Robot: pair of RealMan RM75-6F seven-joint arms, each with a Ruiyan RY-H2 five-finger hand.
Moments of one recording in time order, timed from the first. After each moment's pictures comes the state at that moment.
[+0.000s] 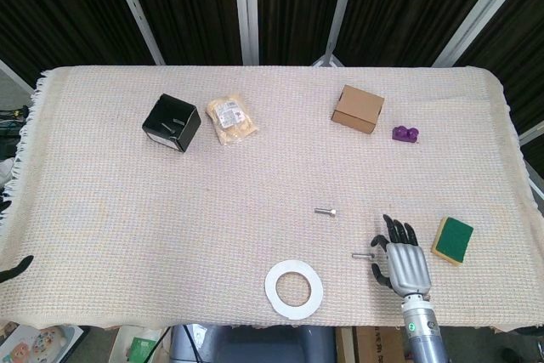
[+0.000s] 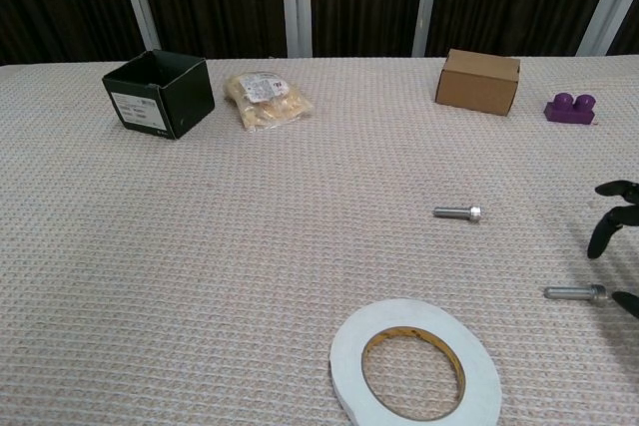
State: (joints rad) left arm 0.02 -1.08 -0.08 -1.71 1.46 1.60 0.05; right arm 0.16 -1.51 0.08 -1.85 -1.17 1.33 -0.61
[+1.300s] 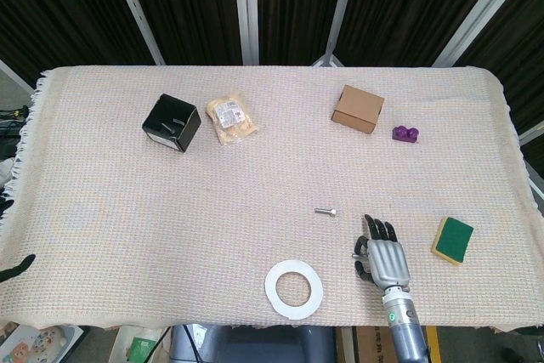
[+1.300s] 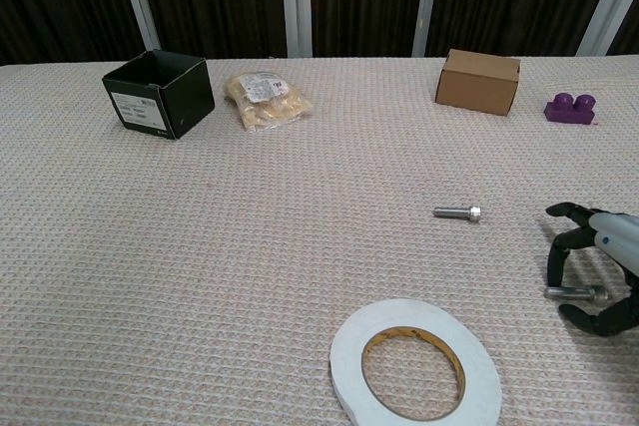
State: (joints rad) left arm 0.01 -1.09 -0.08 -1.71 1.45 1.60 0.08; right arm 0.25 -1.62 0.09 -1.75 -1.08 1.28 -0.62
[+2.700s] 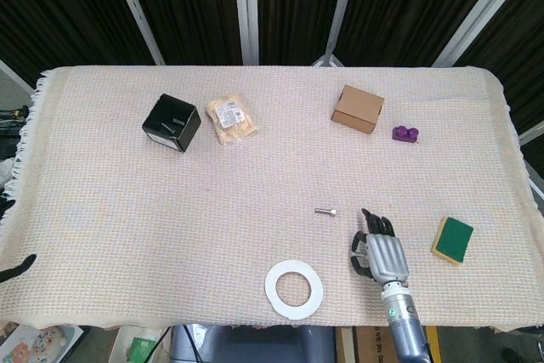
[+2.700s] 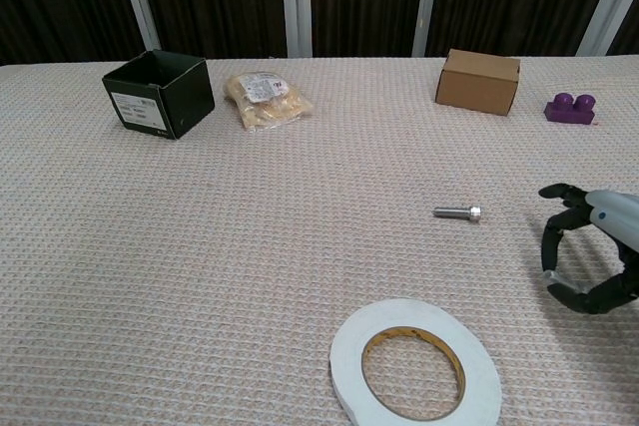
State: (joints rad) left arm 0.01 -1.09 -0.08 -1.71 1.45 1.59 0.09; right arm 0.28 -1.58 0.11 -1.82 -1.05 1.29 -0.56
